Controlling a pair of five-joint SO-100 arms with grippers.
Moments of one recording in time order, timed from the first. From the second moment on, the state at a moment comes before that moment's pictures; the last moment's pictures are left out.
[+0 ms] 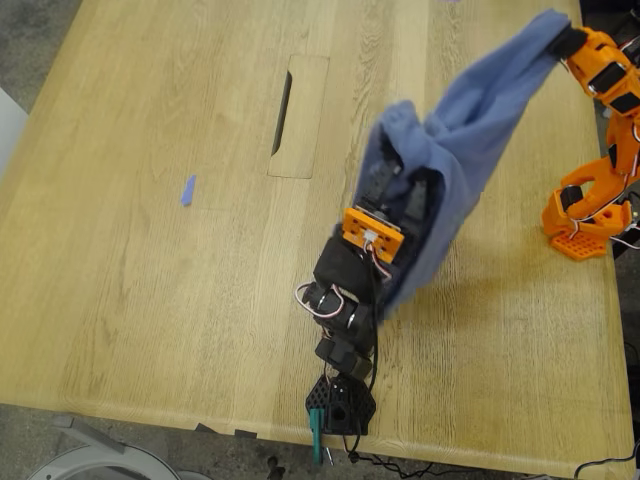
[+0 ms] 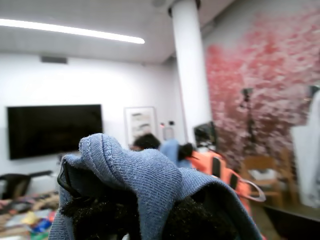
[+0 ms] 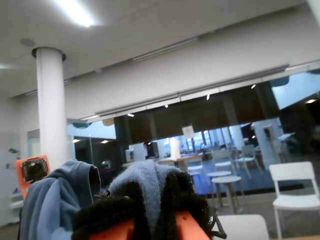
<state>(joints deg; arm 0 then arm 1) 37.4 110.8 9.4 64.1 -79.1 -14.3 120.8 41.7 31.3 -80.3</state>
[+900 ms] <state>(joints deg) 48.1 147.7 71.9 70.2 -85.8 -16.4 155.7 88.2 38.9 -78.8</state>
